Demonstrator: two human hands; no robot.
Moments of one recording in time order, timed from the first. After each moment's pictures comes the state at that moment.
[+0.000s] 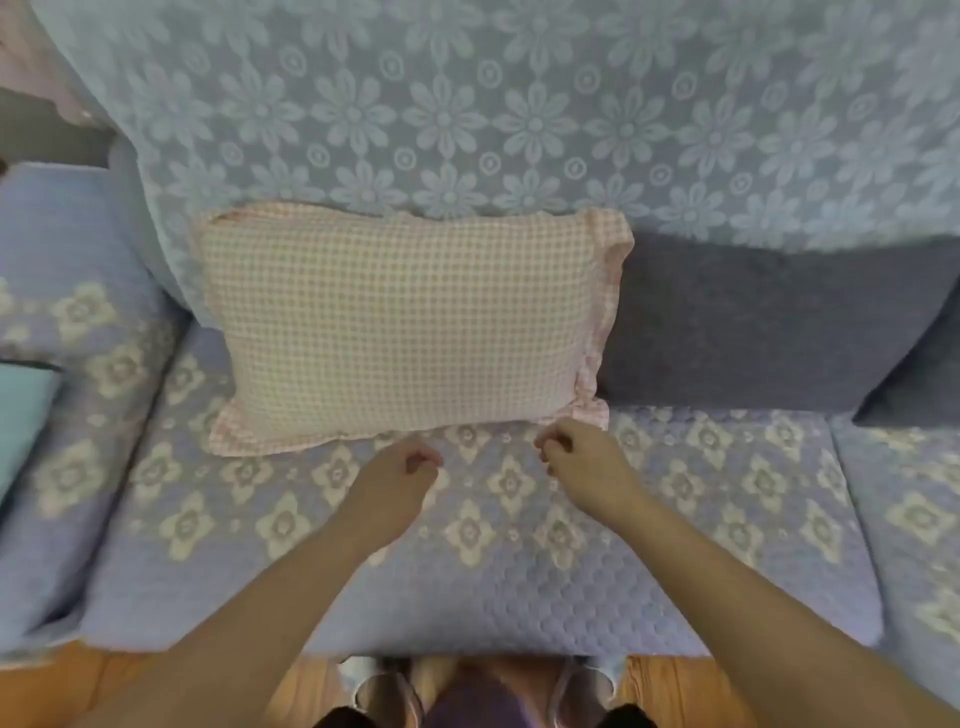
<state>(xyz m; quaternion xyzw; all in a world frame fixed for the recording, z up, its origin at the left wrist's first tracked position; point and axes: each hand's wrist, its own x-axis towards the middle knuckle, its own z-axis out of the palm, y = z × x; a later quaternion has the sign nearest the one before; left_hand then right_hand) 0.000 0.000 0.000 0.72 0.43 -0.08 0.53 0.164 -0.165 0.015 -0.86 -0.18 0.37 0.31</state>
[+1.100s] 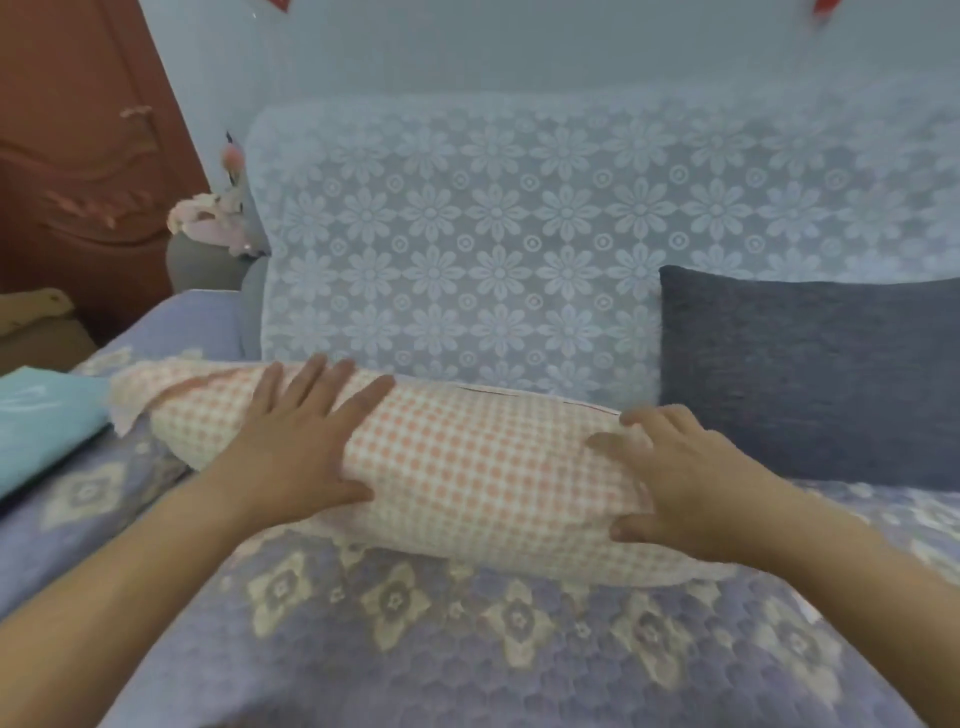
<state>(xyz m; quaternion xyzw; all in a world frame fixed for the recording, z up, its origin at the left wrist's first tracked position) -0.114 0.060 -0.079 0.96 0.25 0.05 -0.14 0.129 -0.245 -0.072 -0.84 -0.53 0.02 -0.05</state>
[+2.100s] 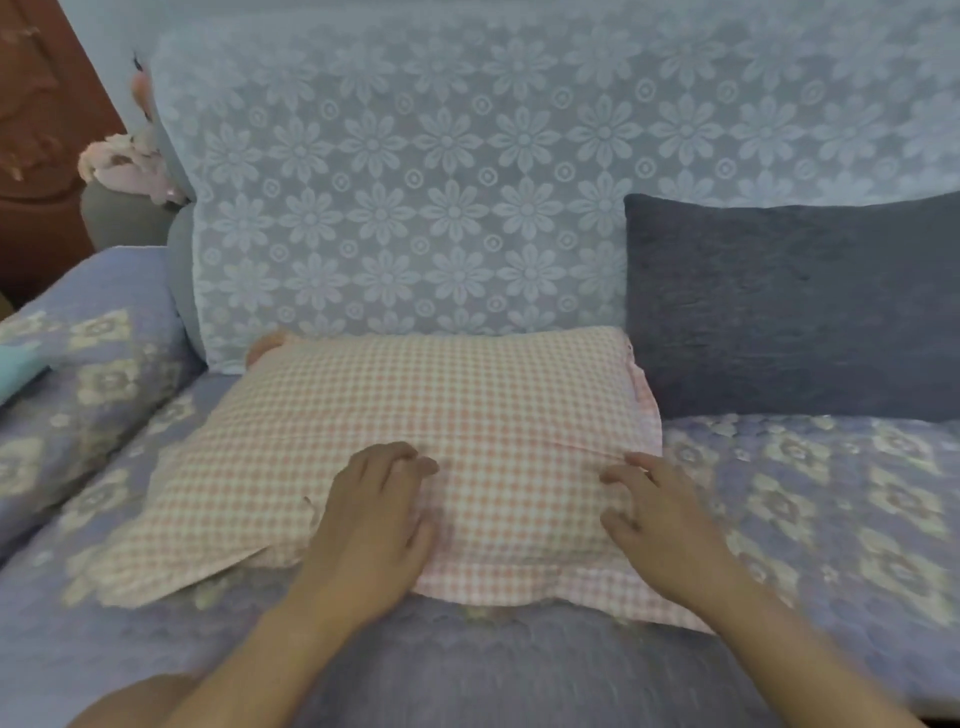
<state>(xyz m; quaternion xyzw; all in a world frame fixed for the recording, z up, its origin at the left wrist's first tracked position) -0.080 -0.048 -0.212 0.95 0.16 0.24 0.08 0.137 -0.282 -0.239 -0.89 -0.39 0.02 0.23</state>
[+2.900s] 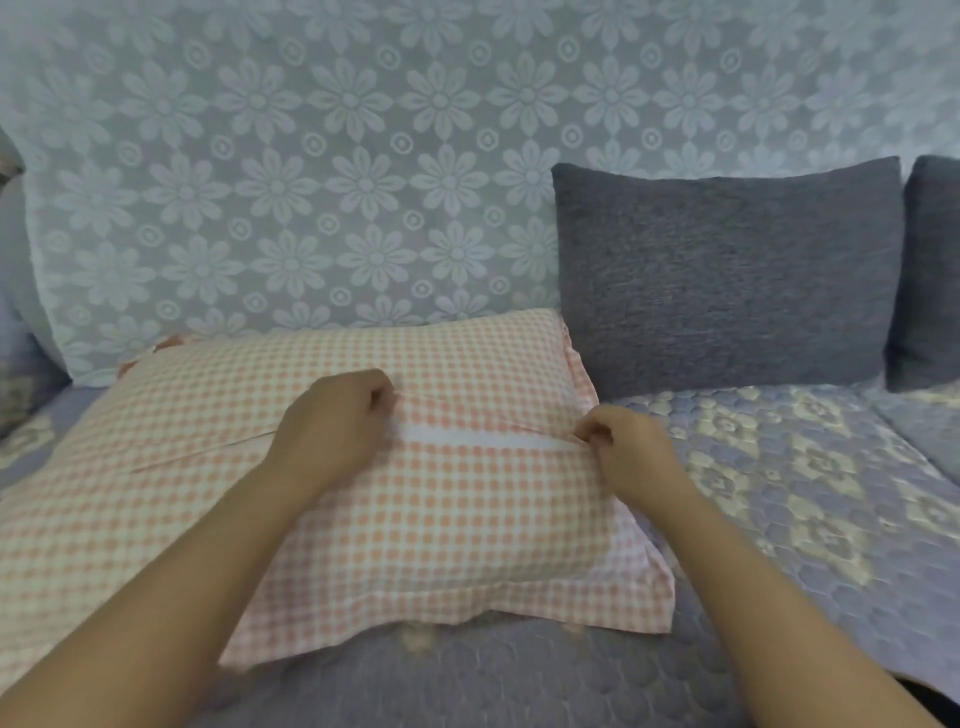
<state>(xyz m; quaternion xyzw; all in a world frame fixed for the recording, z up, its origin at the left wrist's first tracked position) 0.043 -0.007 -0.169 0.94 0.24 0.14 0.17 0.217 -0.263 -0.234 -0.90 -0.30 0.03 0.33</state>
